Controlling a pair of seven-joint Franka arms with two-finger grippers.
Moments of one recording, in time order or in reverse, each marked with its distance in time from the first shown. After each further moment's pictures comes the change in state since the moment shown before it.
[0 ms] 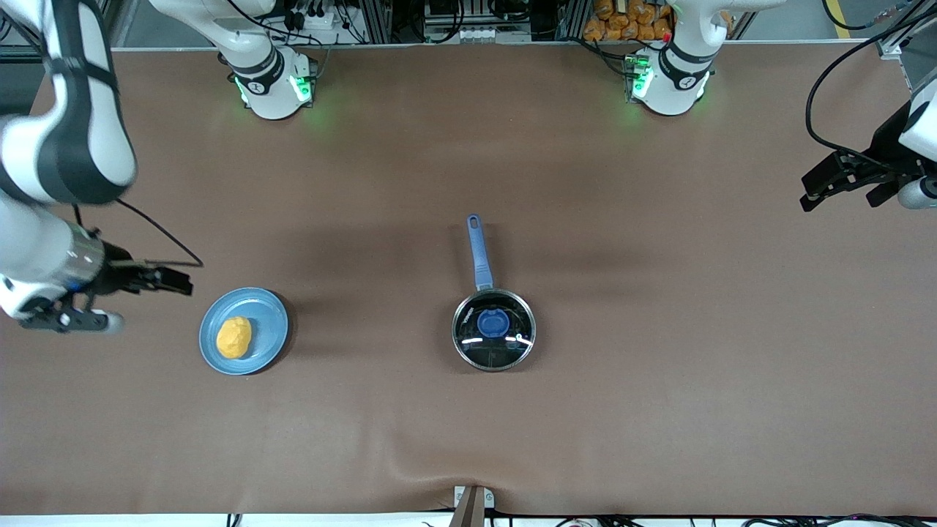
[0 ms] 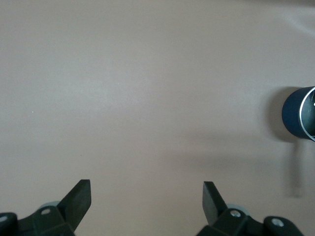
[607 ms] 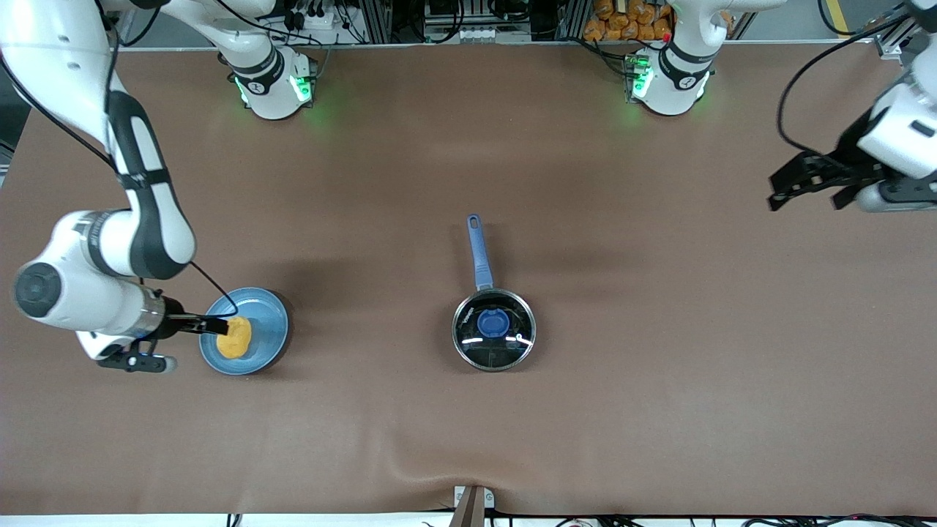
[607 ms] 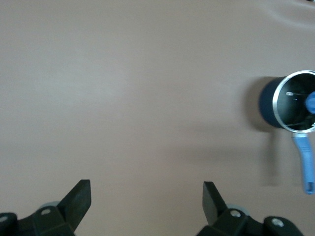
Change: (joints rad) left arm -0.037 0.036 -0.057 0.000 -0.070 -0.002 -0.079; right arm -0.029 0.223 0.000 -0.110 0.030 0.330 0.000
